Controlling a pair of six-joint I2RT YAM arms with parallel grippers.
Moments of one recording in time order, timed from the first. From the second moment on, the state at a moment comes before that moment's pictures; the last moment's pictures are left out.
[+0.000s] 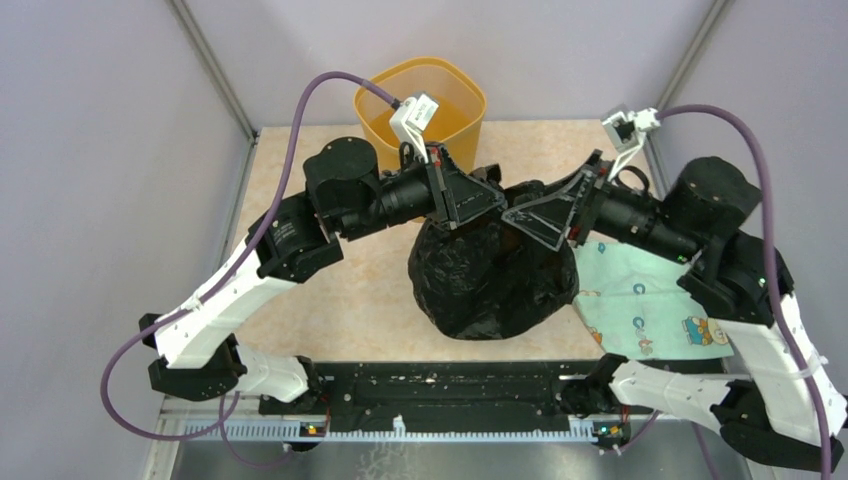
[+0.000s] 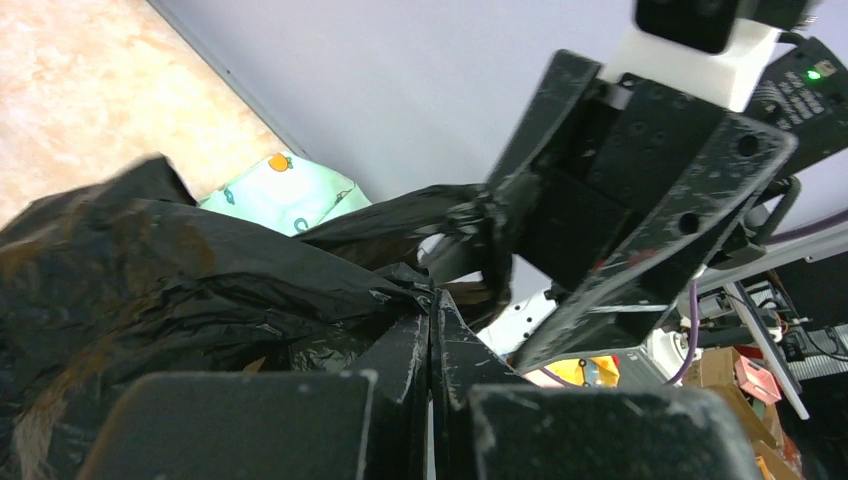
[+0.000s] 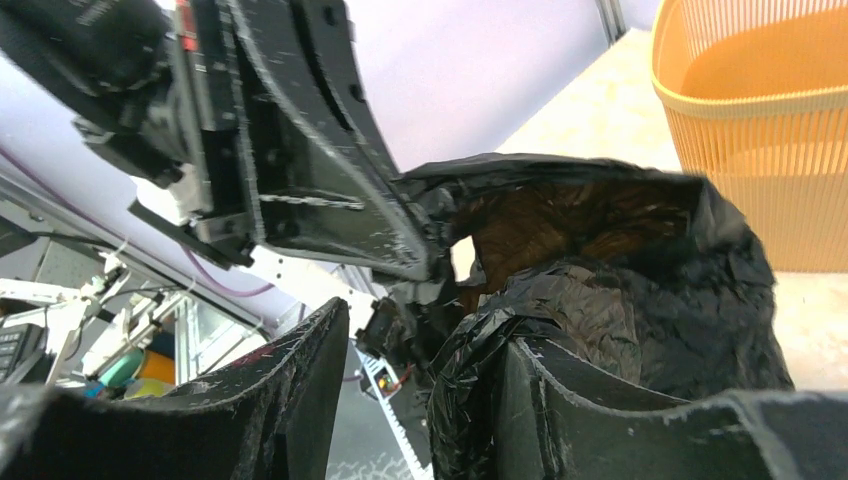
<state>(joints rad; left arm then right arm) -1.07 1.34 1.85 -0.55 0.06 -0.71 0.78 0.96 1.65 -0.69 -0.29 0.50</state>
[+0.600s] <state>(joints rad) -1.01 1.37 1.84 -0.47 0.15 -0.74 0.78 1.00 1.61 -0.71 -0.29 0.49</state>
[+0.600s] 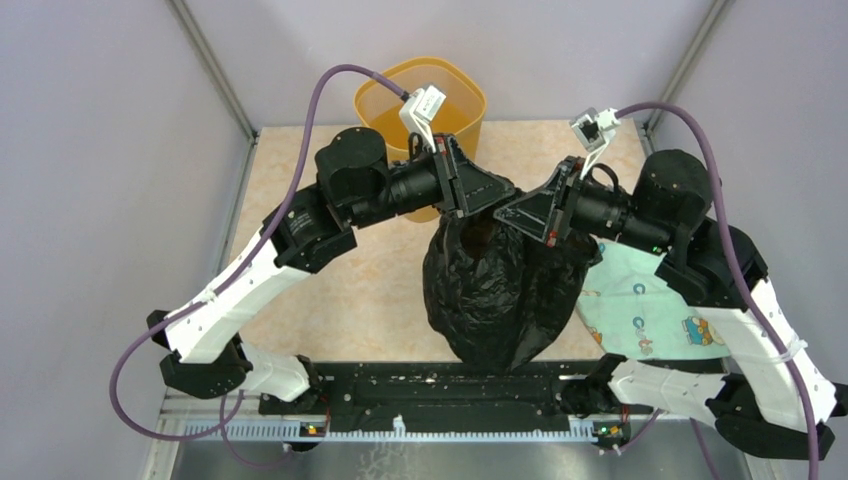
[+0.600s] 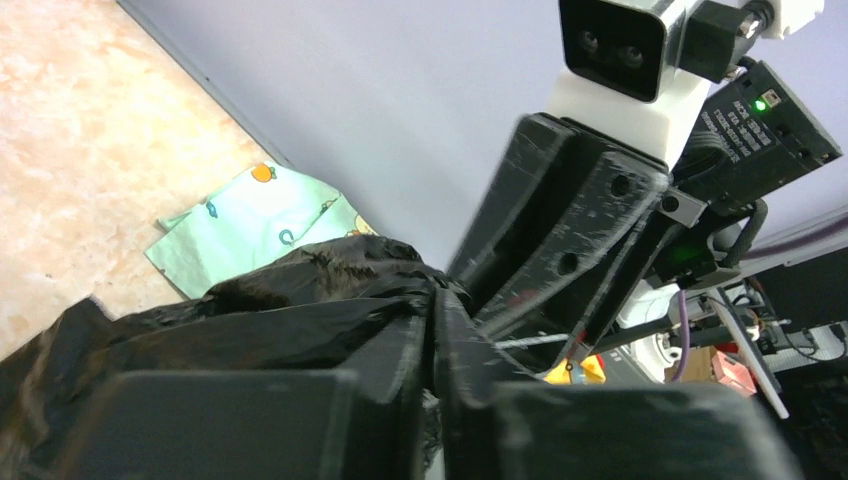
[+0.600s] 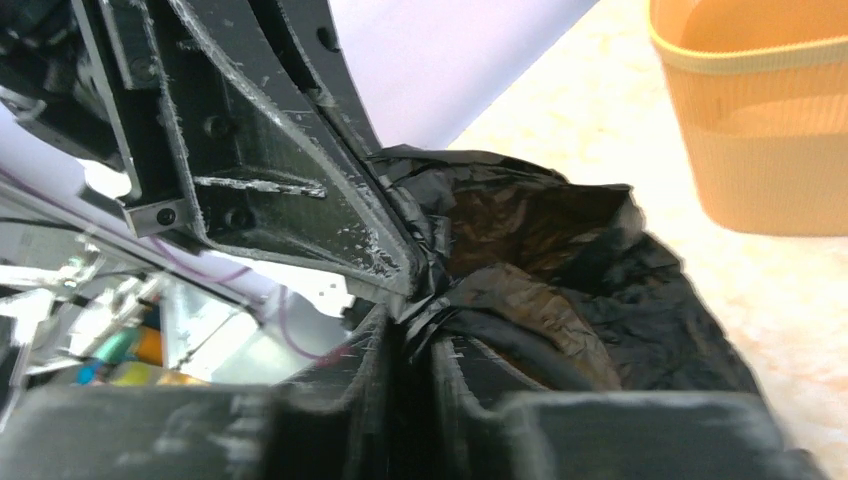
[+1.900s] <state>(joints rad) -0.39 1.61 1.83 -0.70 -0.35 -0.42 0.78 1.17 2.12 -0.94 0.41 0.20</state>
